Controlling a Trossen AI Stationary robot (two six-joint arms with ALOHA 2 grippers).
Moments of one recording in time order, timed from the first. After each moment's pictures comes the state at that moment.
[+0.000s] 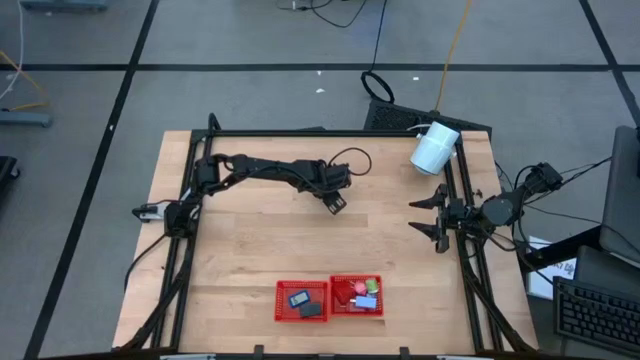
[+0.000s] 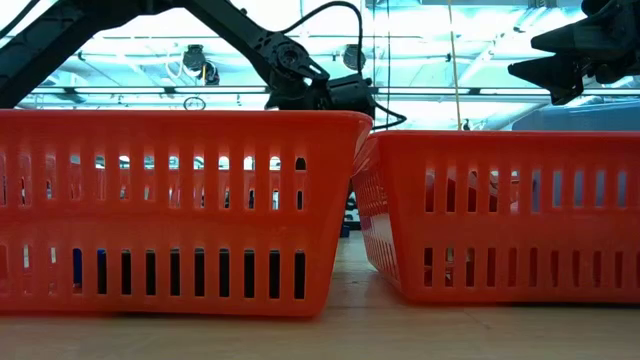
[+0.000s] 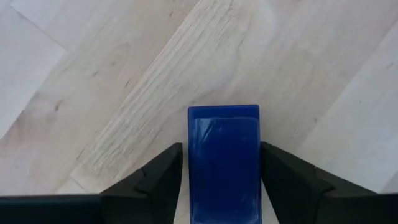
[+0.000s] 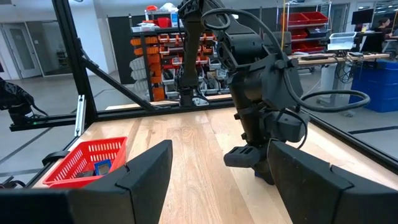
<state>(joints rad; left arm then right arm) 0.22 2.21 1.60 -0.69 -0.16 -0.40 0.57 0.10 0.15 -0.02 0.68 0.09</state>
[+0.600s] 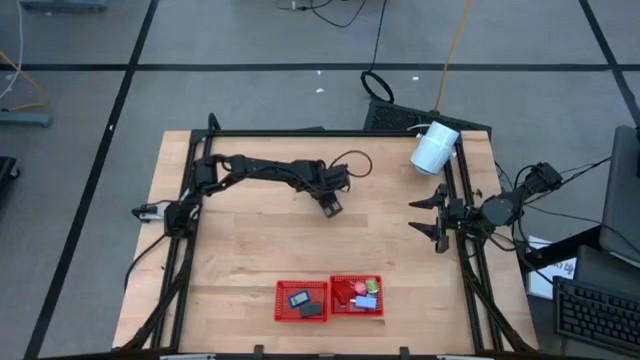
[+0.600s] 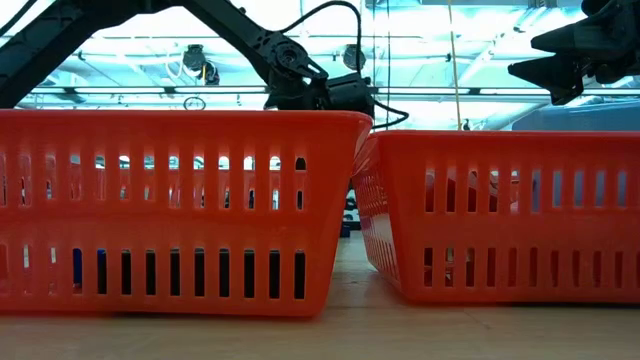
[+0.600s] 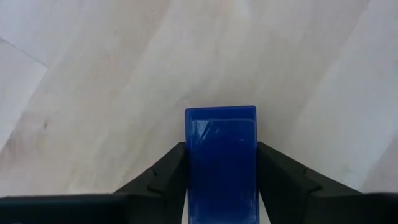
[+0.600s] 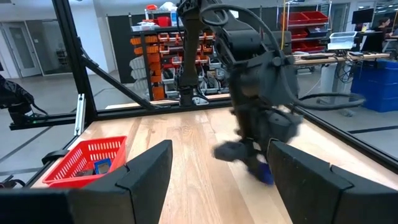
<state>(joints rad) 0.21 2.19 1.59 -0.68 -0.11 -0.30 0.57 0.10 0.15 -0.02 0.68 0.09</state>
